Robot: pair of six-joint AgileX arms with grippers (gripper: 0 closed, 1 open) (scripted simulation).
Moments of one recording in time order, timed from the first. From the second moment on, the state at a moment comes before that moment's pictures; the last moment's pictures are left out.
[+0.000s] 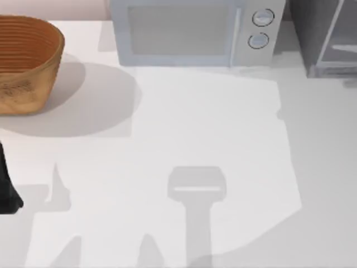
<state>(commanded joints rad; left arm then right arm) 0.00 0.00 0.00 0.00 0.00 0.00 -0.28 2.10 0.98 1.12 -0.26 0.01</state>
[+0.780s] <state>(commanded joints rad) 0.00 0.00 0.00 0.00 0.00 0.00 -0.25 2.25 1.27 1.01 -0.23 0.01</state>
